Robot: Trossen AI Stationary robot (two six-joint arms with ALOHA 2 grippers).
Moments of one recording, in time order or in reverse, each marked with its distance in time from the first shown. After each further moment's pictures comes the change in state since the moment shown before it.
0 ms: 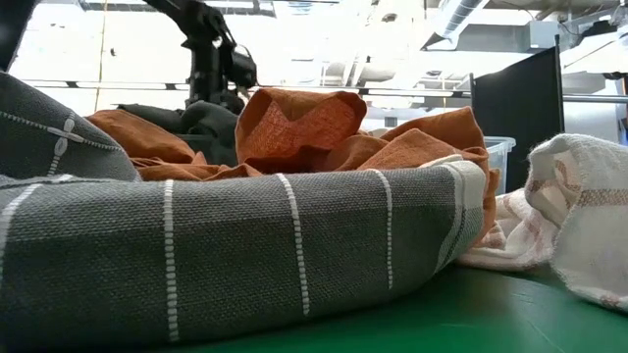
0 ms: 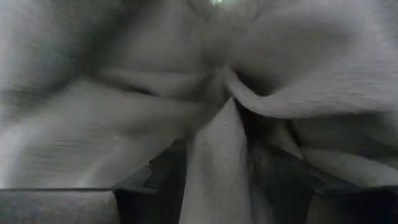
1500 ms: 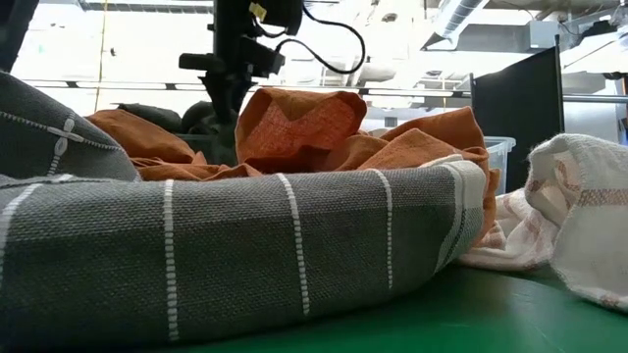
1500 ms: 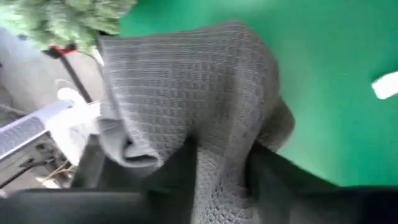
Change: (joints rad) left arm -0.533 0.031 0.129 -0.111 -0.409 0.668; right arm 0.062 -0.064 0.000 -0.019 0.051 -0.086
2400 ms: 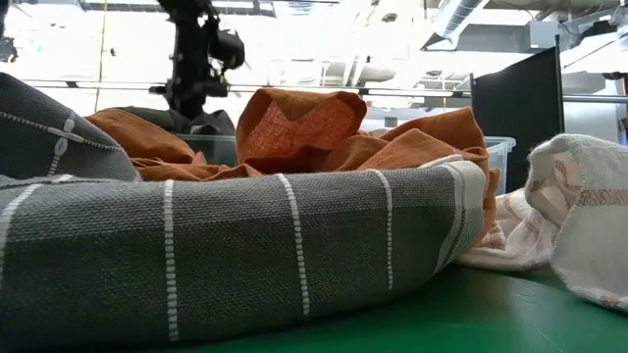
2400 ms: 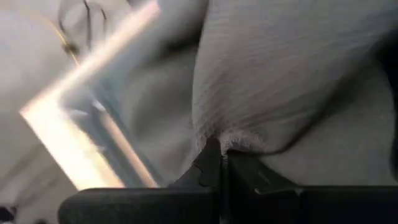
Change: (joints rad) left arm 0.522 -0.147 -0.159 0.054 0.189 -0.744; right arm 0.025 -0.015 0.000 0.015 0.008 0.007
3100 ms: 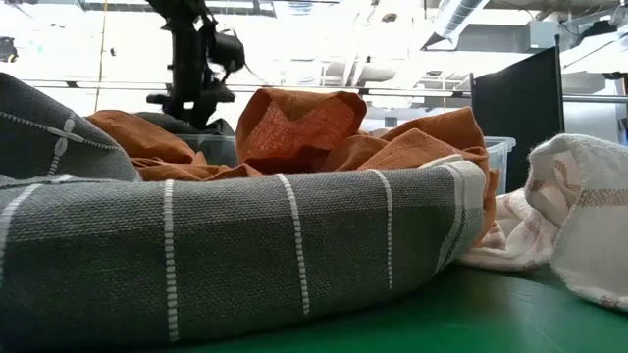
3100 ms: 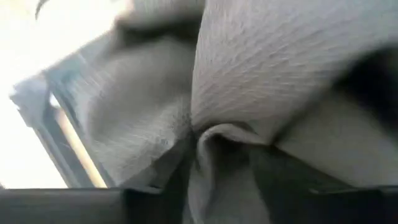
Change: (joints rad) left arm -0.044 -0.075 -0.137 0.171 0.034 -0.129; right arm 0.010 0.000 0.000 -0.005 0.031 -0.030
